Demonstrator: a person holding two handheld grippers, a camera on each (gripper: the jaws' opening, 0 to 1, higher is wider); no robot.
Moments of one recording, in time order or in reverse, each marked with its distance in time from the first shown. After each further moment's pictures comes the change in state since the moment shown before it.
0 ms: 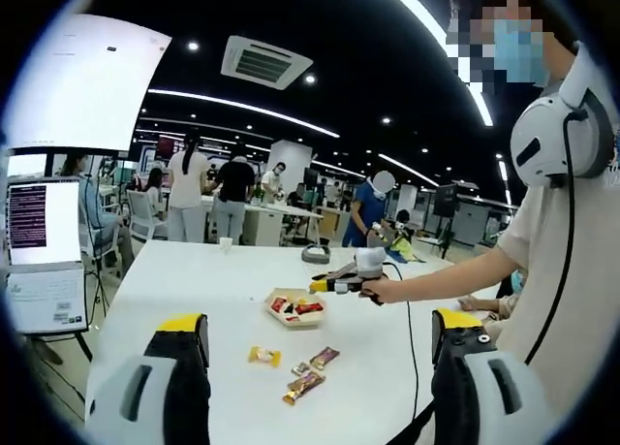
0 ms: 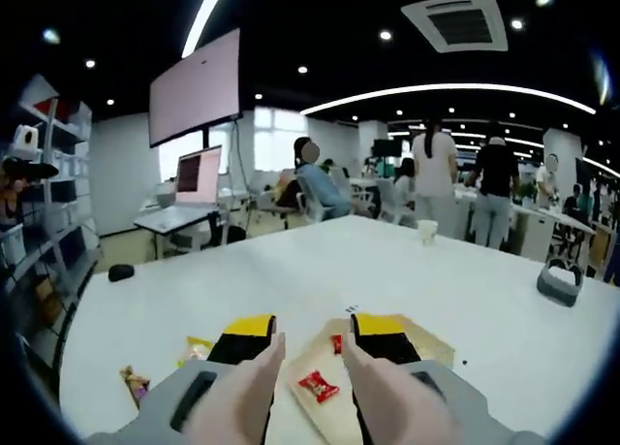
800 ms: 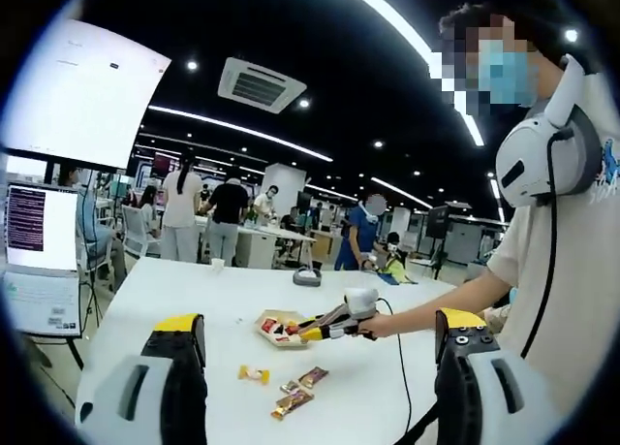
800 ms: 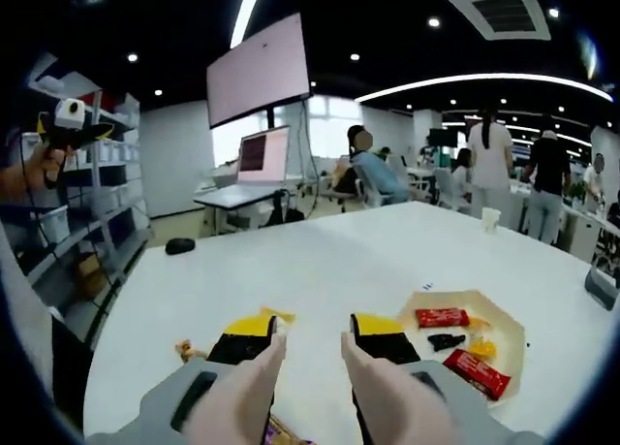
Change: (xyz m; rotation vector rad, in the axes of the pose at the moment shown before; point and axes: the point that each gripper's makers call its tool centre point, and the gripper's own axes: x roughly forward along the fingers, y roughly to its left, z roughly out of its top) left arm -0.013 -0.014 0.015 -0.011 -0.096 -0.027; right arm -0.002 0.076 -0.040 -0.035 0.069 0.240
